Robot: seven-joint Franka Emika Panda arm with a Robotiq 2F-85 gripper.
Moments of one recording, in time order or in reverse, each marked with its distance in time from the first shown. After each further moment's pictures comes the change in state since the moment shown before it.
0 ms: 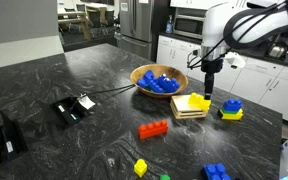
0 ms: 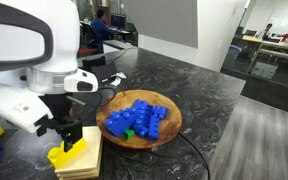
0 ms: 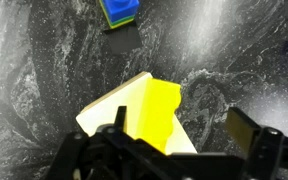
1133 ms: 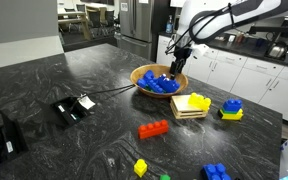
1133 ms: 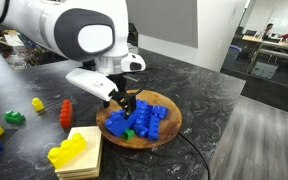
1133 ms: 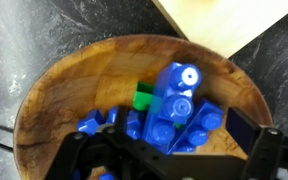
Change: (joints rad) arm -0.067 0.343 -0.009 0.359 -0.069 0.231 0.141
